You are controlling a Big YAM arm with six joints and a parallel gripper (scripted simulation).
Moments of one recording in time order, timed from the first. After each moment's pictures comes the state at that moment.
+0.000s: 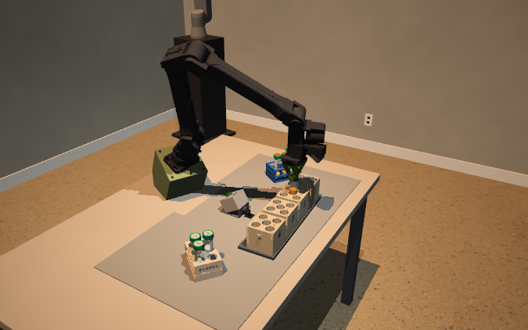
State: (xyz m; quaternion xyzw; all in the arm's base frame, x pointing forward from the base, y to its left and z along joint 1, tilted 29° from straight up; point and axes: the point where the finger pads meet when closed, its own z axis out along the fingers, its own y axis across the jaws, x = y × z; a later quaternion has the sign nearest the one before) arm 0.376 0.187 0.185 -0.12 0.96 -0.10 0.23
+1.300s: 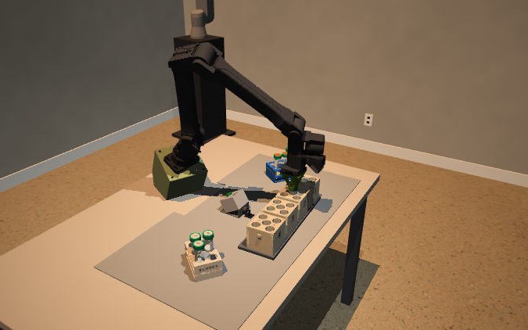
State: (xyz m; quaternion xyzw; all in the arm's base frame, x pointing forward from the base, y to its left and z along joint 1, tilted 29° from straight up) arm 0.395 0.182 0.151 -0.12 0.96 -0.10 0.23
